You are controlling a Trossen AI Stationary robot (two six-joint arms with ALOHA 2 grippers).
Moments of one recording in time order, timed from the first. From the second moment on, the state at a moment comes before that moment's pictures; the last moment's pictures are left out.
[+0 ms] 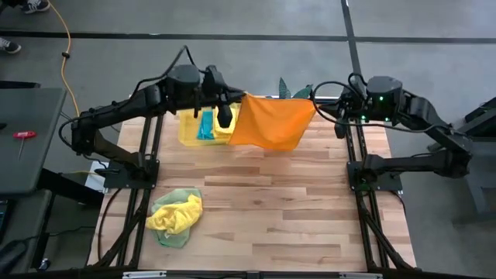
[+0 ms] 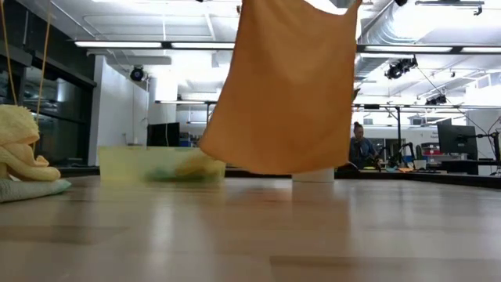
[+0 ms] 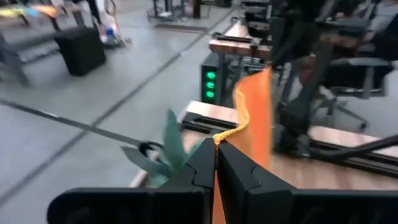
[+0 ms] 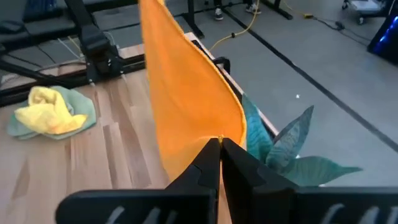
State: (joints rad) left arm 0.41 1.38 1.55 -0.42 -0.06 0.00; right arm -0.40 0.91 1.35 -0.90 -0.01 0.01
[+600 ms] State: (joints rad) left arm 0.20 1.38 1.35 -0.33 -0.18 0.14; right arm -0.17 0.96 1.39 -1.12 0.08 0.14
